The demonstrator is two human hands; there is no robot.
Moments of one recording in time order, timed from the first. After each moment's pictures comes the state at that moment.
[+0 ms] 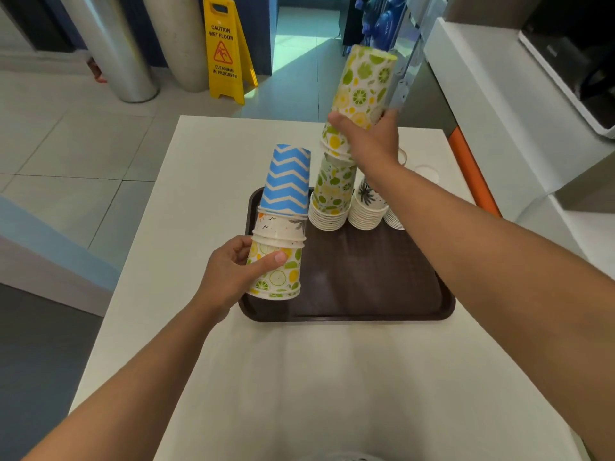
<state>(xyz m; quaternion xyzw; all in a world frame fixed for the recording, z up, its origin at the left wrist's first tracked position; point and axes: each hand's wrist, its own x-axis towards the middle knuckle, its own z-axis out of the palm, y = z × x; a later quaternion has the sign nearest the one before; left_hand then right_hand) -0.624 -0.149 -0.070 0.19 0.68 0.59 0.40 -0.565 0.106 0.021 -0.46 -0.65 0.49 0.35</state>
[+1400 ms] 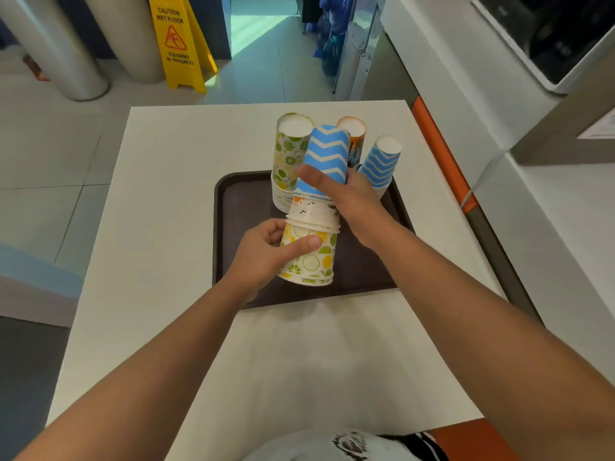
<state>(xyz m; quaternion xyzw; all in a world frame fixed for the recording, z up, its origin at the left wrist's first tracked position) -0.569 -0.099 -0.059 0.26 0.62 0.56 0.49 -0.473 0.036 -0.012 -0.39 -0.61 0.65 0.22</state>
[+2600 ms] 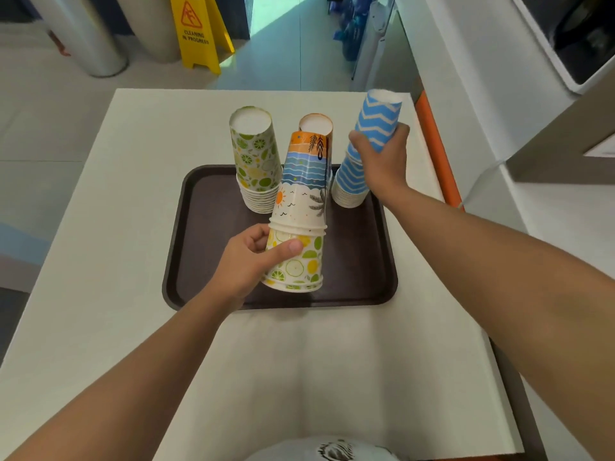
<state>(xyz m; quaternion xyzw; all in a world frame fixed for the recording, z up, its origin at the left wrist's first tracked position) -0.515 -0.050 -0.069 0.19 0.63 0.59 0.48 -0.437 0.204 -0.061 -0.48 -0.67 0.45 0.35</state>
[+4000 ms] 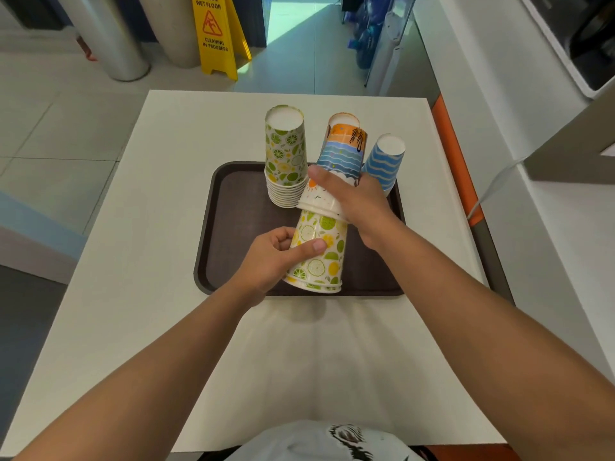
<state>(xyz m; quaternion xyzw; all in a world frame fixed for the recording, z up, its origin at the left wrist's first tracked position) -0.513 -0.073 -0.061 0.18 0.63 0.56 0.51 -0.438 0.076 -0.022 -0.42 -0.59 0.66 0.19</state>
